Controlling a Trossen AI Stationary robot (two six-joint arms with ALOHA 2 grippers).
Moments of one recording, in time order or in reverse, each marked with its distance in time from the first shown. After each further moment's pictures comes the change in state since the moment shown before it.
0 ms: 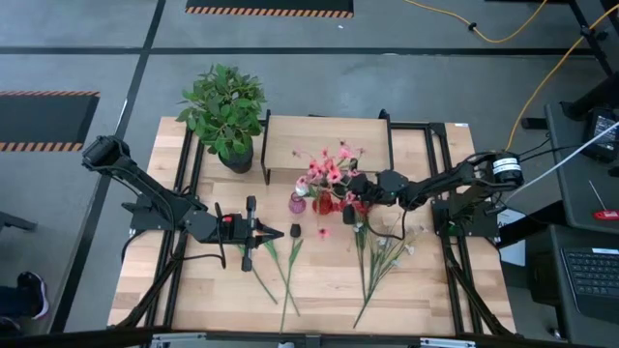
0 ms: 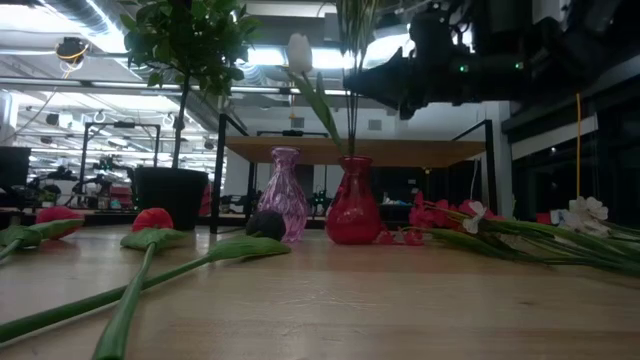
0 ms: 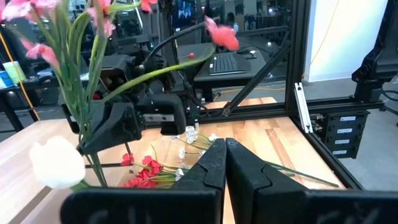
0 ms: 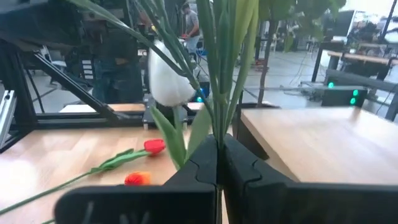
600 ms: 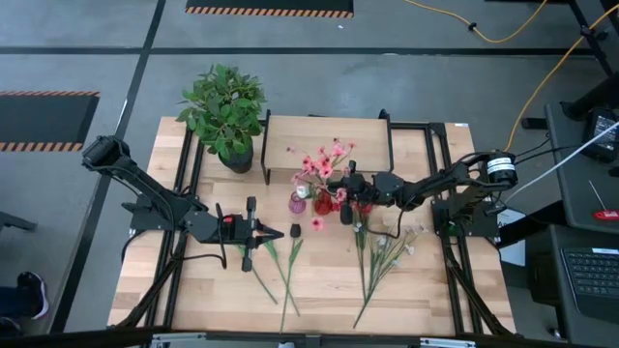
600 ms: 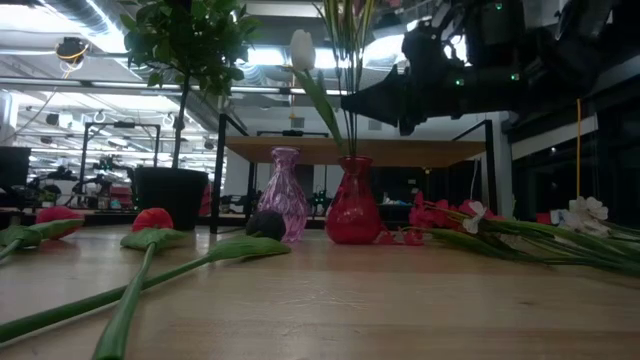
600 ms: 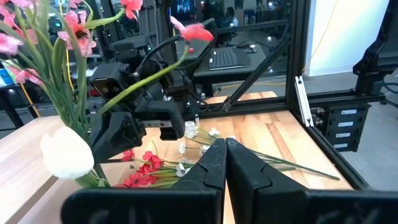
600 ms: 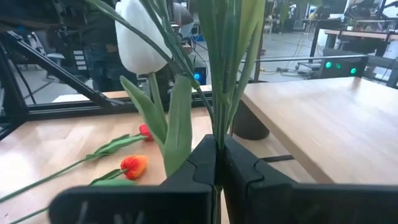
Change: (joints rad) left arm 0.000 0.000 0.000 -0.024 0.001 -0.002; right arm -0.006 0.045 0.000 -0.015 0.018 0.053
